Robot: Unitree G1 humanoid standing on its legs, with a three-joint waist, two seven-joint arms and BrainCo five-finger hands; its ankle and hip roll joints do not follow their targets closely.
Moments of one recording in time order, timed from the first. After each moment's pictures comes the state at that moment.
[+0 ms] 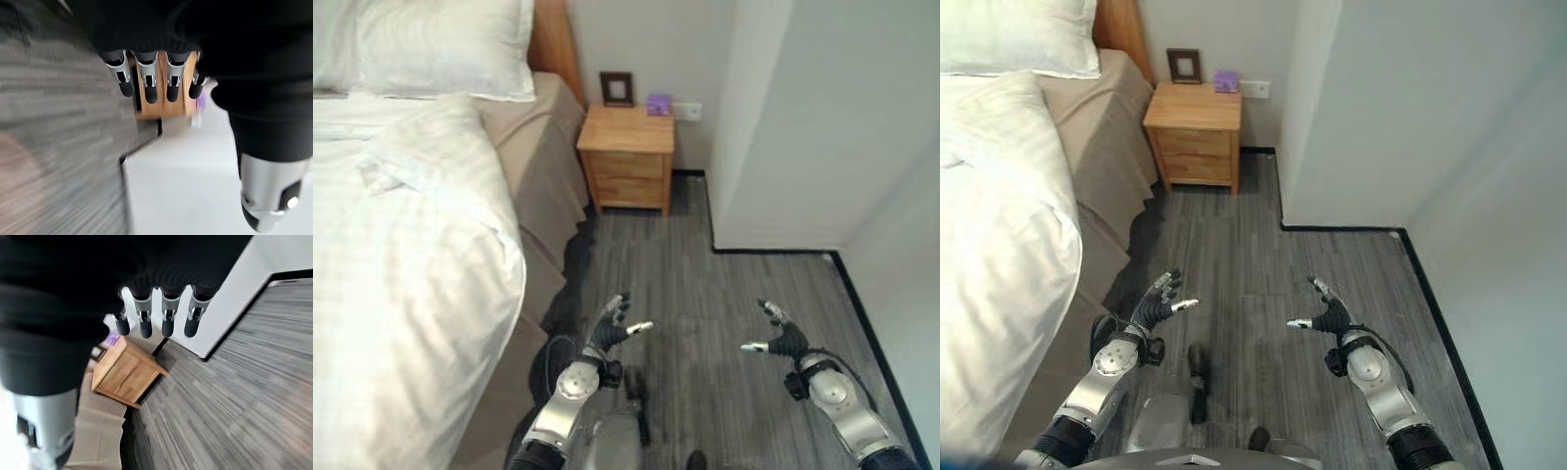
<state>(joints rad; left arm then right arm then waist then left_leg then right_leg) -0.02 0.24 -0.22 0.30 -0.19 -0.04 0.09 0.06 -0.45 0.25 0.24 -0.16 -0.05 -0.06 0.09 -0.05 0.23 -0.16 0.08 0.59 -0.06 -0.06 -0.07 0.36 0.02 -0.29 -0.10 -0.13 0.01</state>
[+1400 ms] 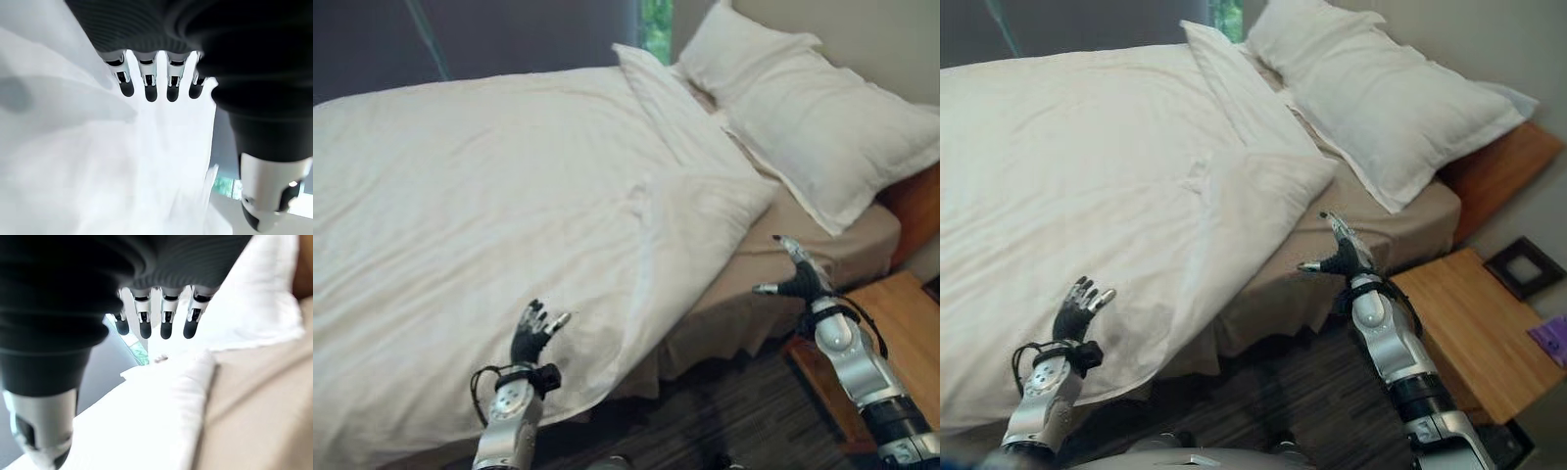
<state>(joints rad) 0.09 0.32 0.11 0.31 -0.39 -0.07 0.11 -0.30 -0.50 0.19 0.31 -0.39 0.02 -0.14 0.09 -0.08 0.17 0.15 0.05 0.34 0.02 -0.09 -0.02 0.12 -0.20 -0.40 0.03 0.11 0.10</state>
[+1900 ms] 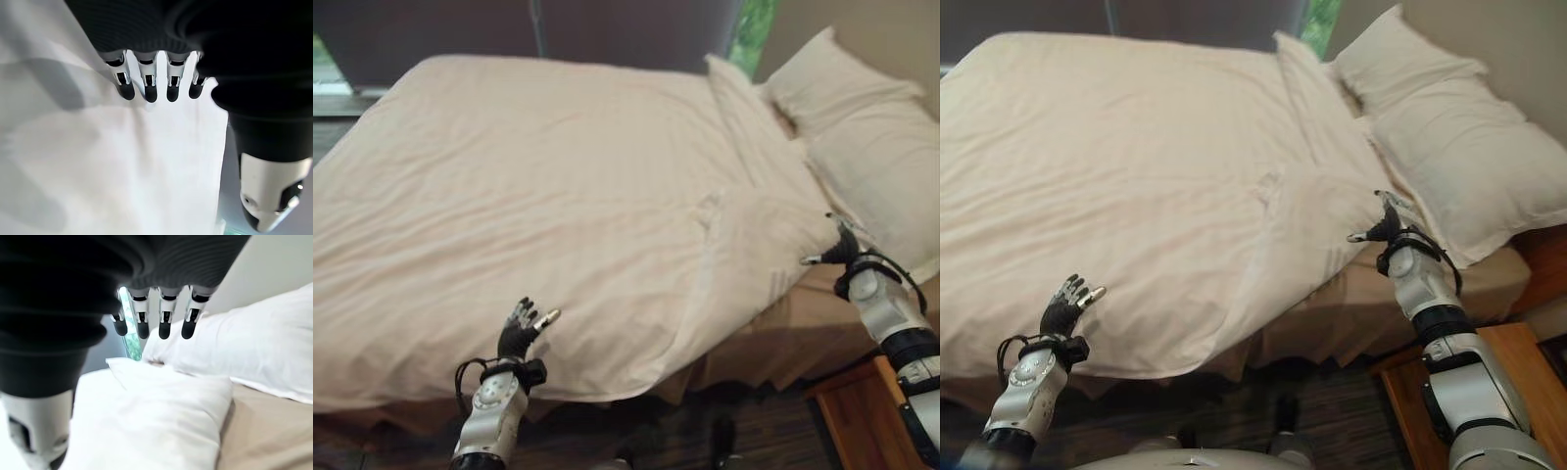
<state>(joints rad) 0.02 0.45 0.05 0.40 -0.47 -0.06 0.07 -0.59 -0.70 0.27 0.76 -0.39 0.11 -0.17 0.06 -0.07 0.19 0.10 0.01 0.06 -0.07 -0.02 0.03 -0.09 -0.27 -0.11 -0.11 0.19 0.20</state>
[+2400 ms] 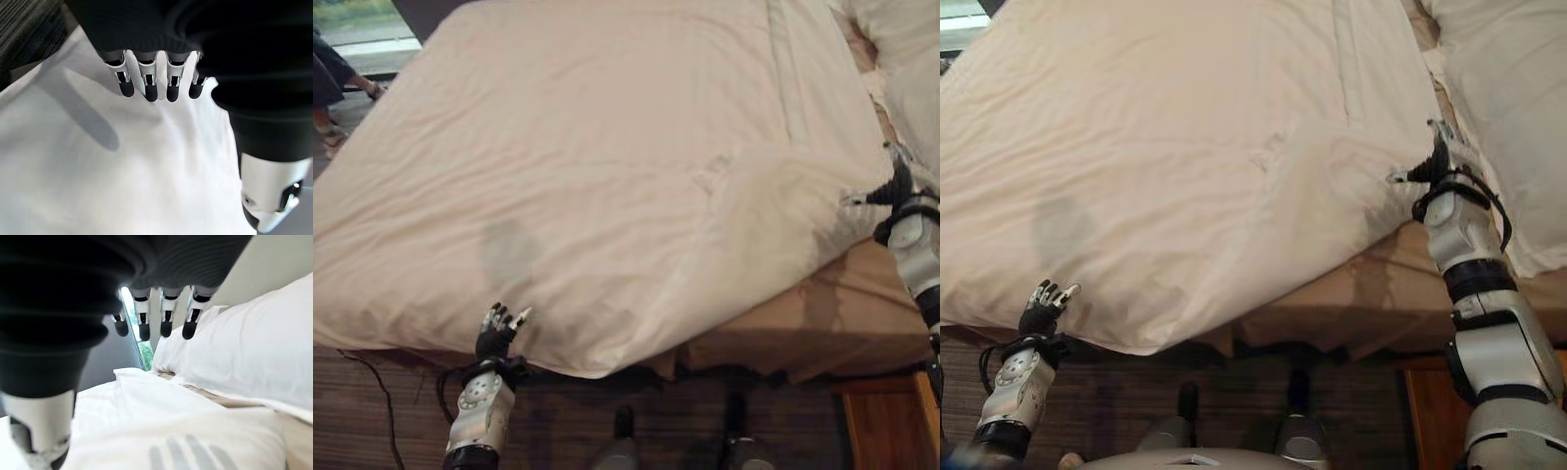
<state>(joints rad) -0.04 0.41 0.13 0.50 -0.55 -0.08 0.12 -0.93 -0.86 0.38 0.76 -0.39 0.12 -0.25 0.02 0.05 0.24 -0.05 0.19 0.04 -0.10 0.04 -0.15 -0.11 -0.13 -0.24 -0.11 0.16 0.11</state>
